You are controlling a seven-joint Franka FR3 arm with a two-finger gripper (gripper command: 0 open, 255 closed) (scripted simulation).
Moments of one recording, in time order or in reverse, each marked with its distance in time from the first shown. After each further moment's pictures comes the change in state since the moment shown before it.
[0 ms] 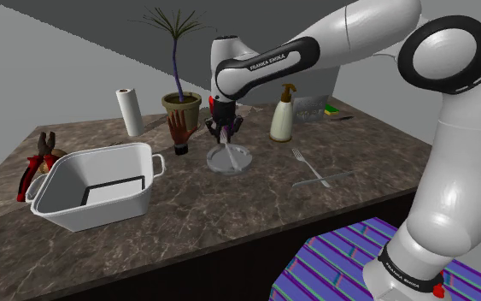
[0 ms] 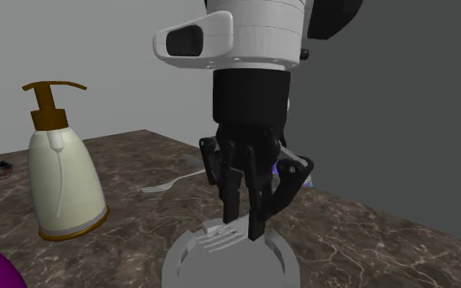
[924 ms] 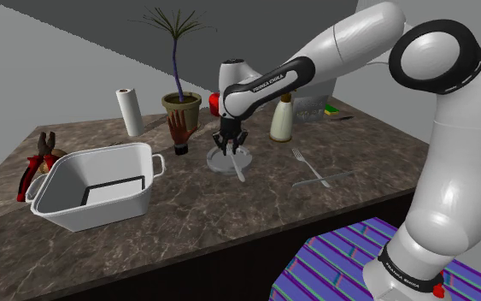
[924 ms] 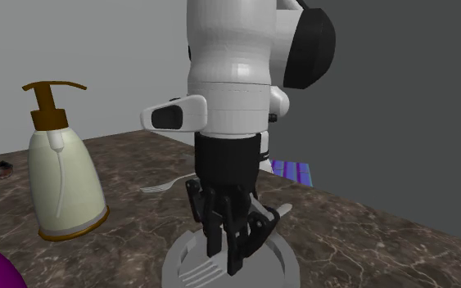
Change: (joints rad) arm -0.026 0.037 -0.023 -0.119 -0.018 0.155 -0.025
